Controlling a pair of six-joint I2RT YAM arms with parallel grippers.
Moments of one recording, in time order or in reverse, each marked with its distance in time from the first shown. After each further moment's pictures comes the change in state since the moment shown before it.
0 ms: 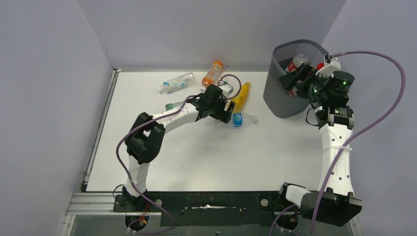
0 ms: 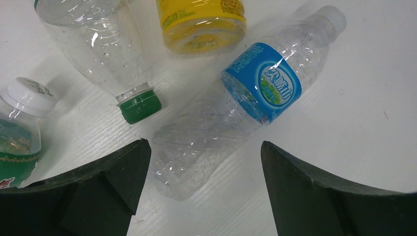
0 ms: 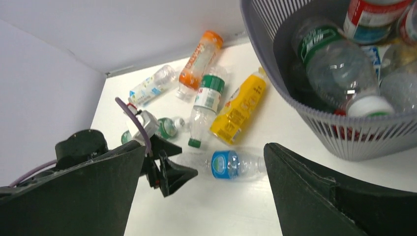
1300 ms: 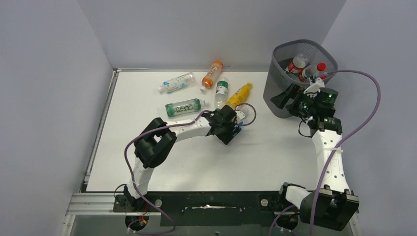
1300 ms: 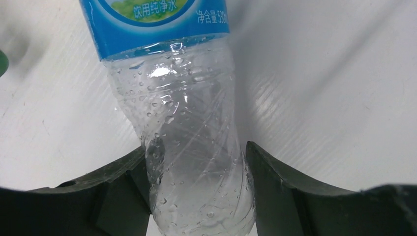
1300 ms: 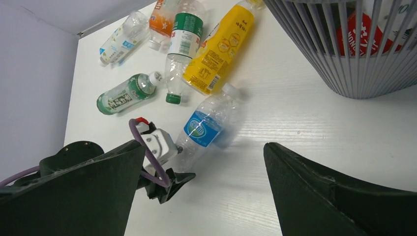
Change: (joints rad) left arm -0.176 0.074 -0.044 -0.119 -0.075 0.202; right arm 0.005 -0.053 -0.297 0.001 -0.014 -0.045
